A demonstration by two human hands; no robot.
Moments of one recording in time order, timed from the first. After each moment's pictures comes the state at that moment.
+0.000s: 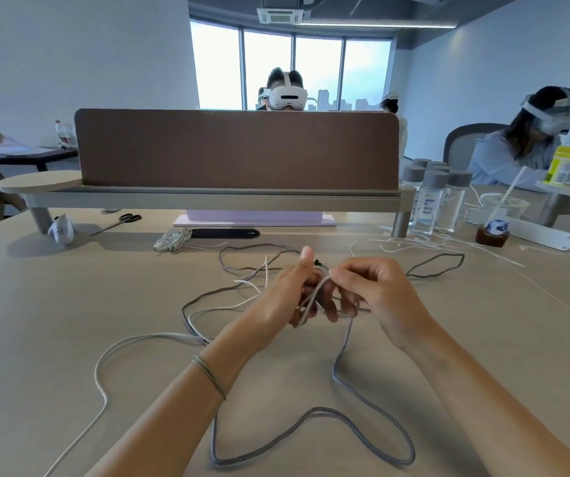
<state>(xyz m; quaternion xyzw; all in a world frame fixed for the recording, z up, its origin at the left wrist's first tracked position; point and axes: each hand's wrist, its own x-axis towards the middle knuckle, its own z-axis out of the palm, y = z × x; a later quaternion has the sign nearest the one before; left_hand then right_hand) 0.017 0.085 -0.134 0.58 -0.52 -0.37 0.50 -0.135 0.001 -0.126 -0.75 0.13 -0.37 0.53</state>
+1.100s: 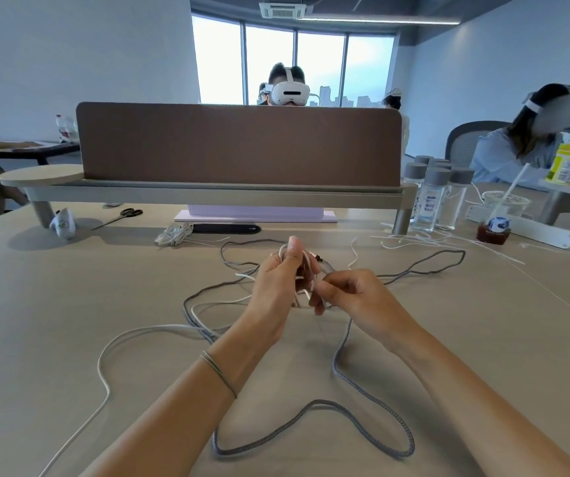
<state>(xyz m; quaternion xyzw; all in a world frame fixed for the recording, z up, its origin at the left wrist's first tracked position) 0.015 0.077 -0.144 0.47 -0.41 -0.34 0.71 -0.121 -0.003 -0.148 -0.83 0.18 -0.27 0.46</state>
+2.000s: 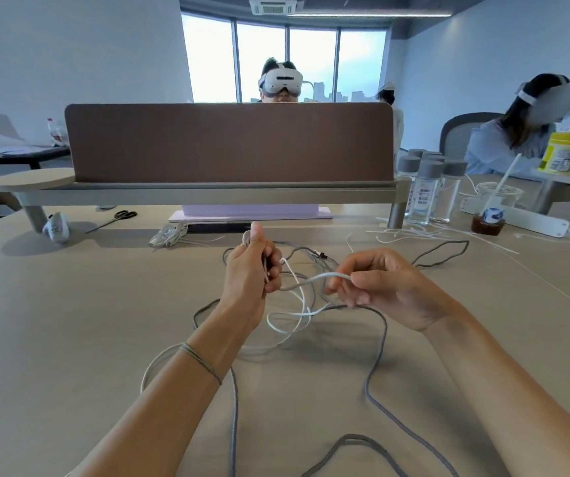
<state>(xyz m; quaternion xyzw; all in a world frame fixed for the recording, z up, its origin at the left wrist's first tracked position) 0.035 0.082 -0.132 0.48 -0.31 -0.33 0.75 -0.153 -0.030 -0.128 -0.73 0.02 -0.20 0.65</state>
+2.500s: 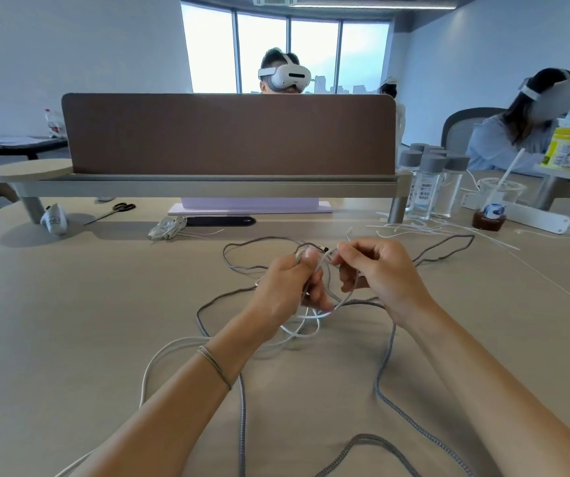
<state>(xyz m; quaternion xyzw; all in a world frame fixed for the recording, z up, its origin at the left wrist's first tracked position) 0.007 0.079 -0.147 0.57 -0.50 -0.32 0.57 -0.135 -0.023 -0.139 -0.73 0.23 -0.39 0.51</state>
